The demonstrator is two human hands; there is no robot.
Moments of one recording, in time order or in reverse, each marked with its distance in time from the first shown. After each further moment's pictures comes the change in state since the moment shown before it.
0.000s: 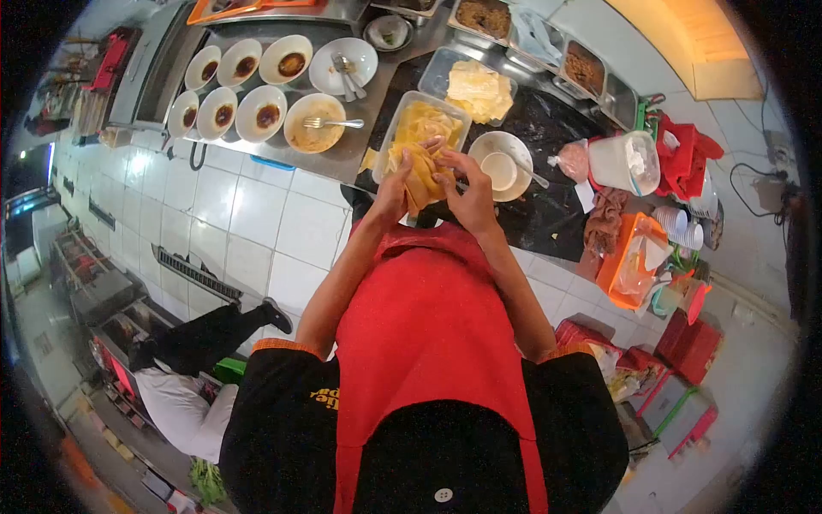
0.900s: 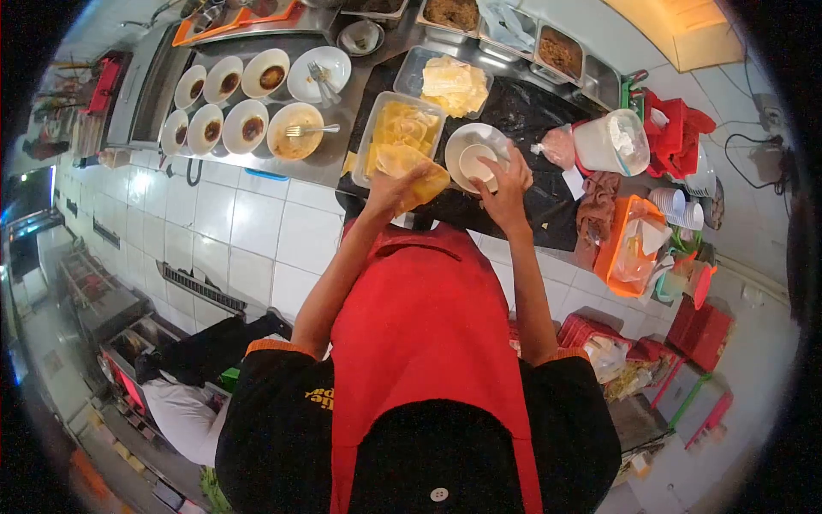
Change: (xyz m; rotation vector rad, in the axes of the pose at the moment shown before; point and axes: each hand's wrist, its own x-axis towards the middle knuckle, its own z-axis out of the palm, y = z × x) left_hand 0.011 -0.040 0.005 0.353 0.347 0.017; right_hand -0.041 0.089 -0.095 -0.636 0.049 -0.025
